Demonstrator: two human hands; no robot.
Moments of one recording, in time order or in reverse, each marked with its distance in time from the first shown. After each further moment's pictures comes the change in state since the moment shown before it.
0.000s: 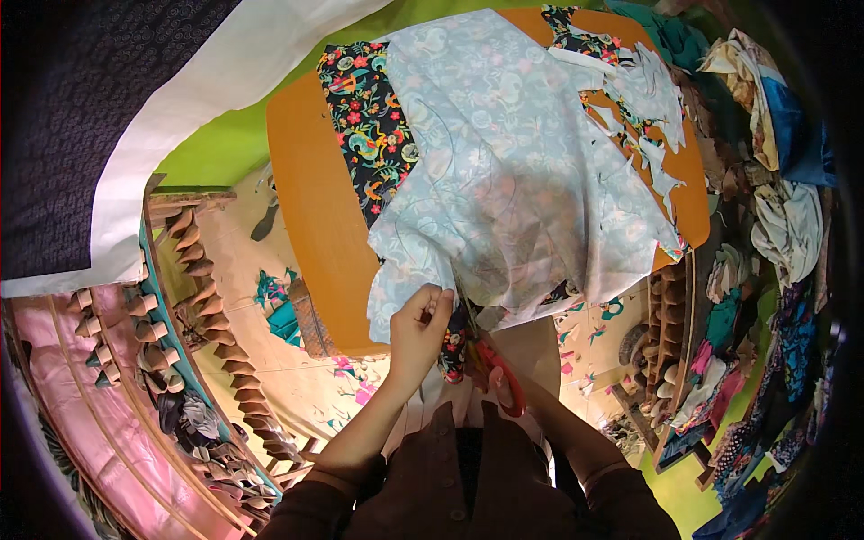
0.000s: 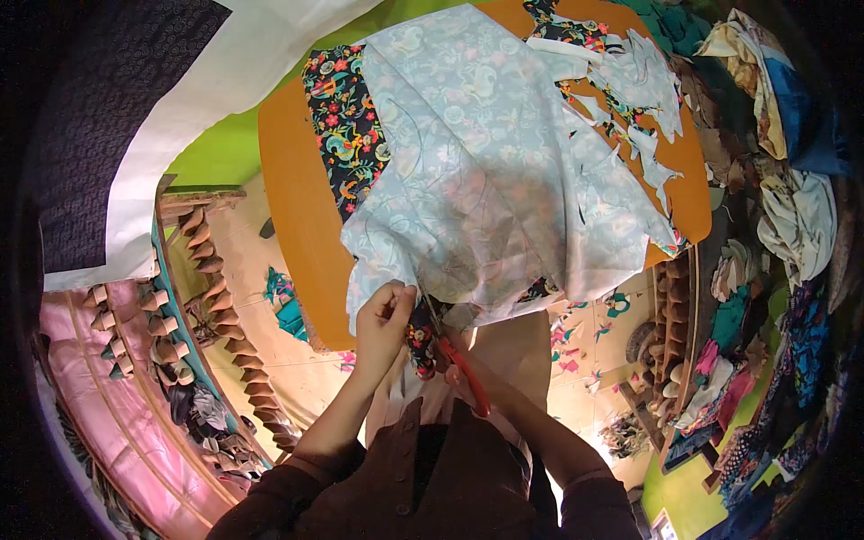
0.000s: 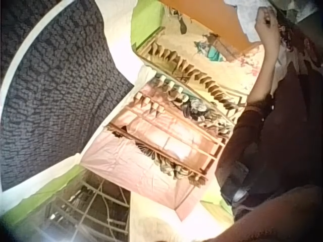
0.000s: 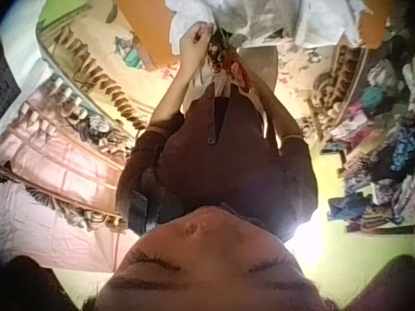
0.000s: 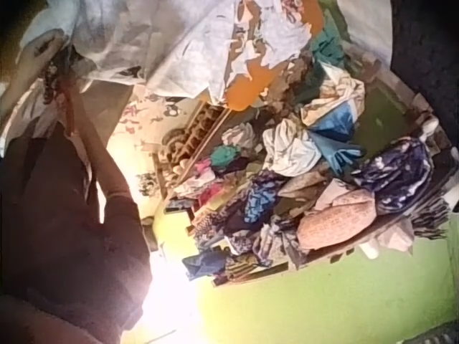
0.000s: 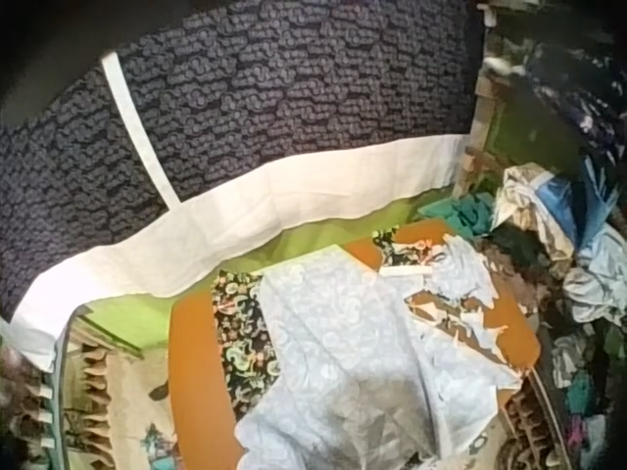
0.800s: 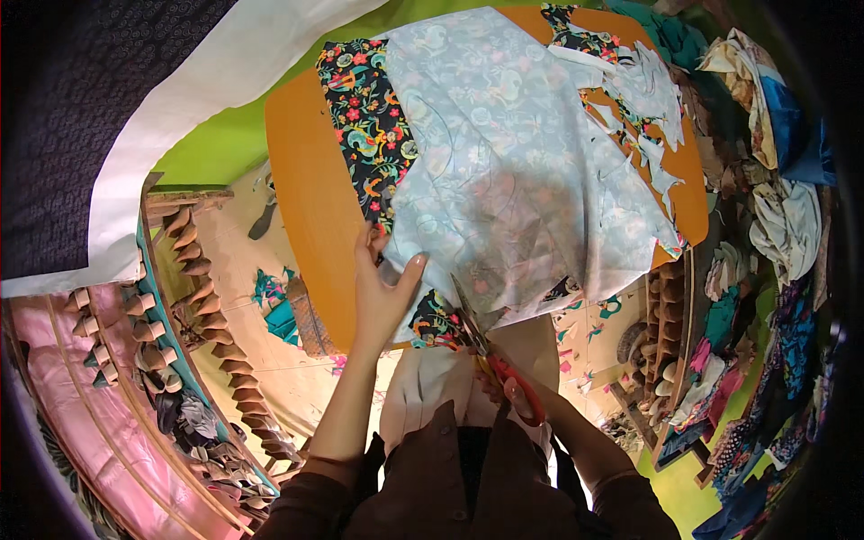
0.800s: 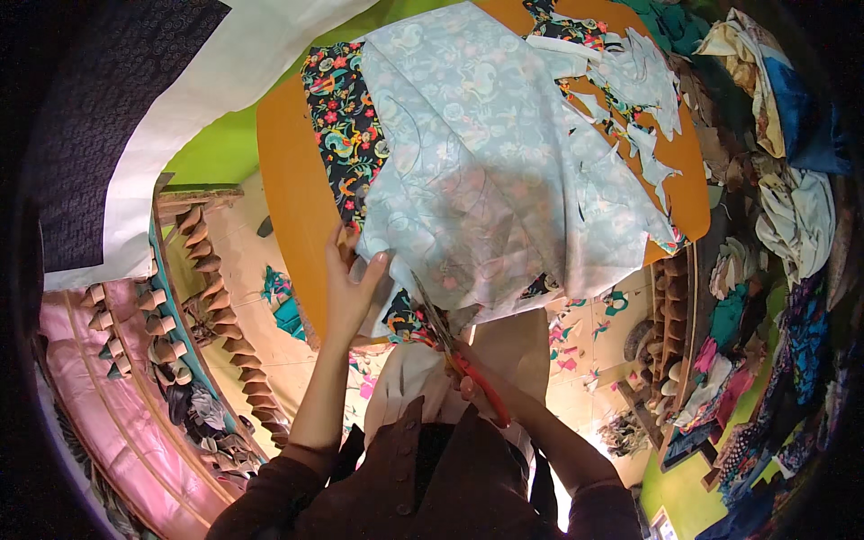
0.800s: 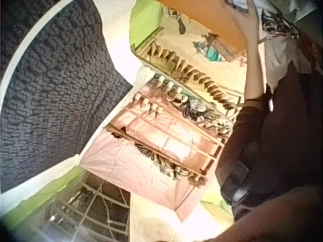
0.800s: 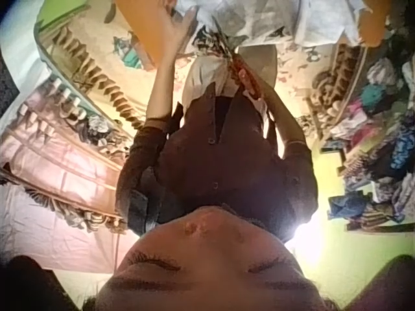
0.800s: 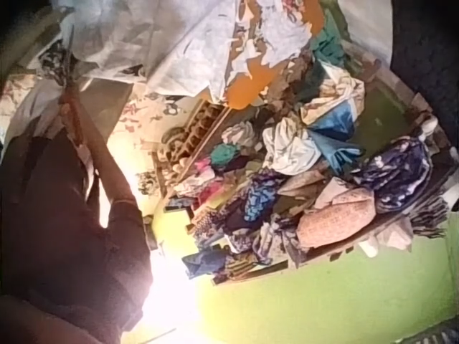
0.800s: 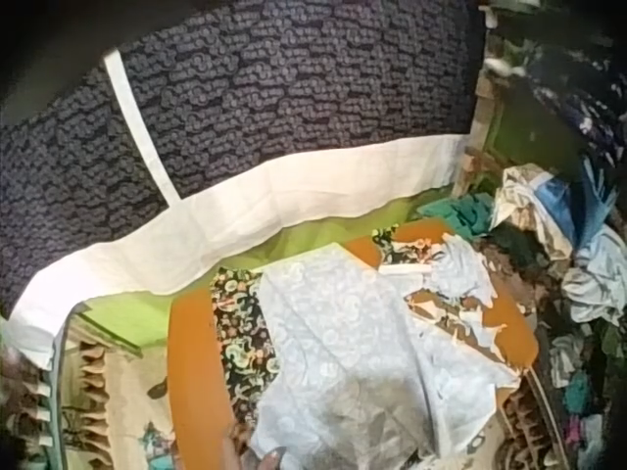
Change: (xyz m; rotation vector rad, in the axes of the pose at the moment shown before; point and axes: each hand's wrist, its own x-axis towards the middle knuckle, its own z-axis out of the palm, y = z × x) left_hand 0.046 -0.007 -0.031 0.208 0.153 0.308; right_hand -0.036 0.009 -0.013 -0.042 -0.065 0.174
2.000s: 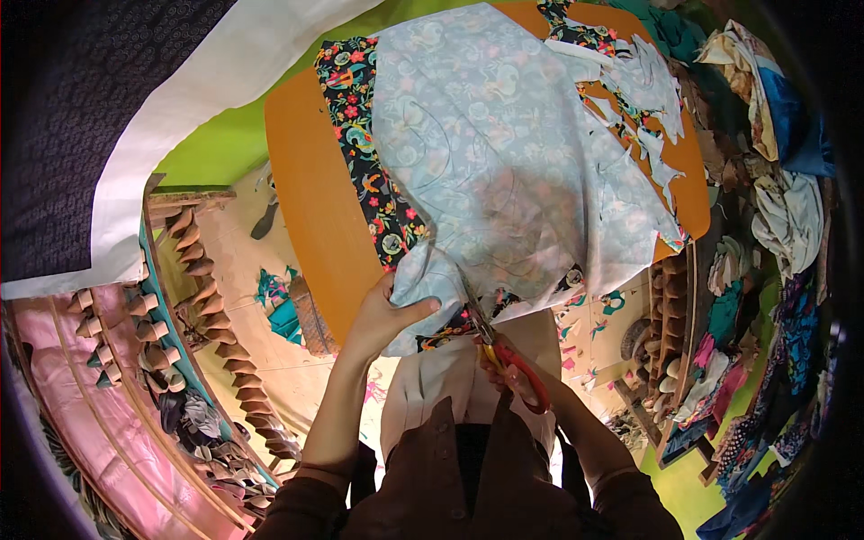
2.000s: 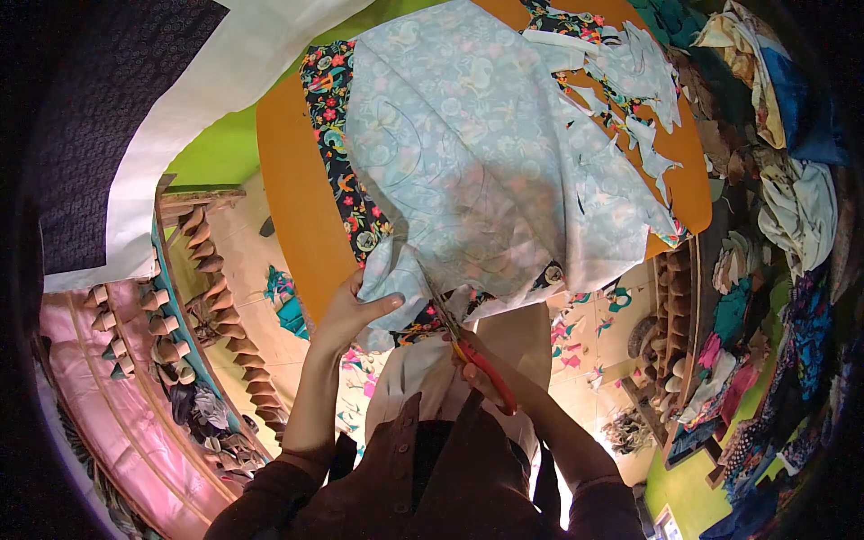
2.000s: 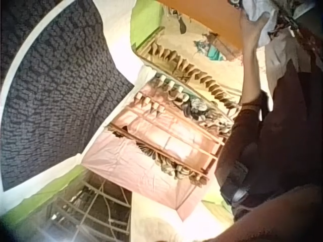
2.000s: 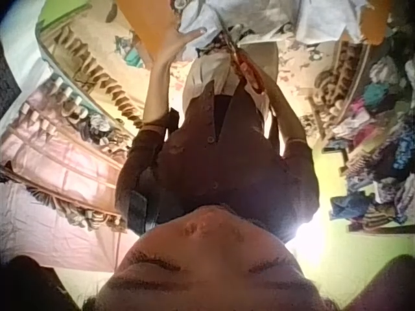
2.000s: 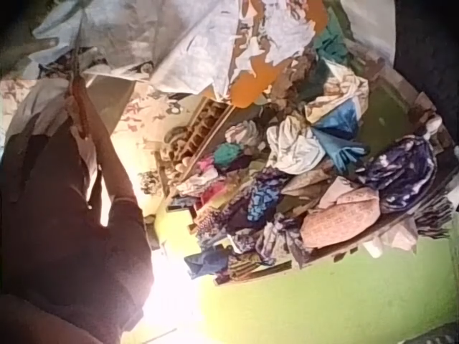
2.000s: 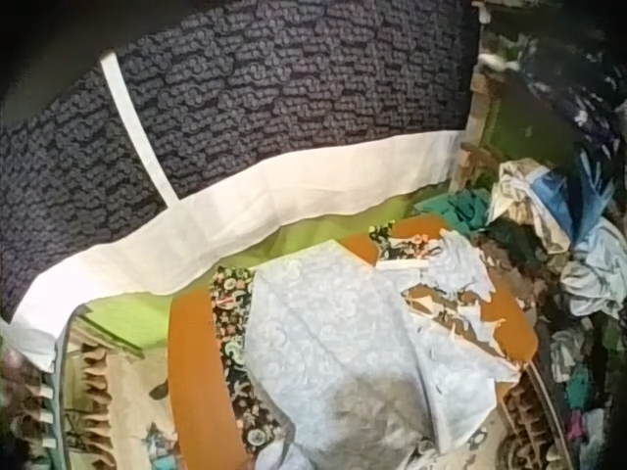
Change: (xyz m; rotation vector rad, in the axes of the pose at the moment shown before) left_hand -0.019 0.005 -0.021 -0.328 -0.465 -0.363; right_hand 0.007 0.003 -0.006 0.104 0.076 0.001
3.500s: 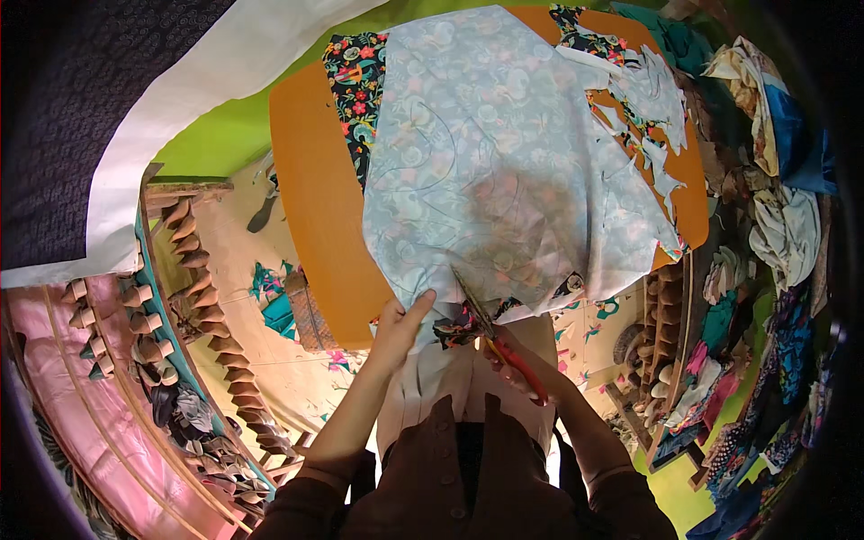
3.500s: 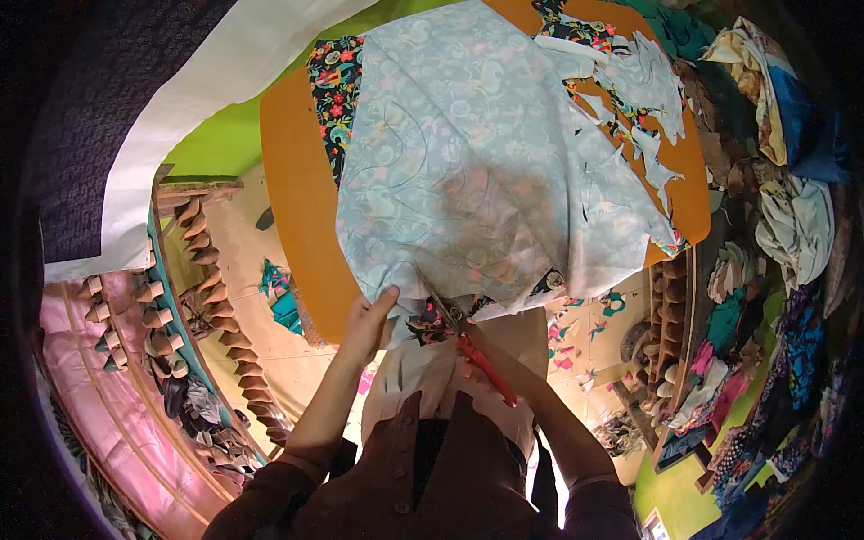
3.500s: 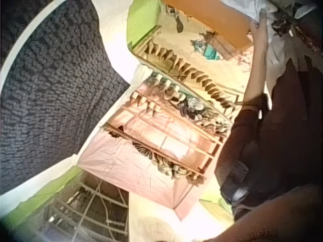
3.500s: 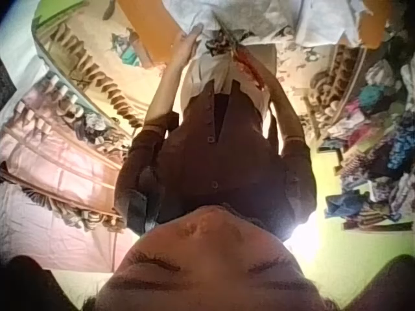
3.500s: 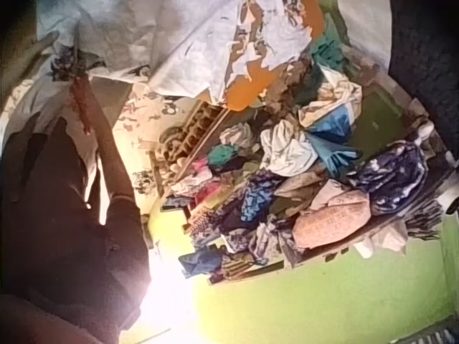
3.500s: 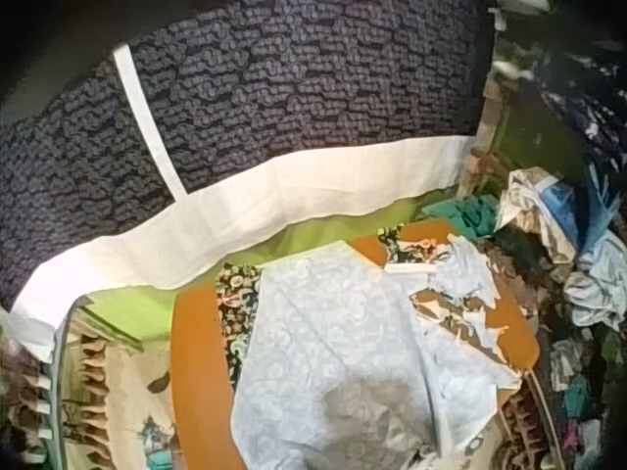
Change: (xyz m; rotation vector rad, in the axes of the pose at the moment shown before) left_hand -0.010 -0.040 0.015 -0.424 0.153 -0.246; right_hand 0.006 -0.005 -0.015 0.029 0.056 0.275
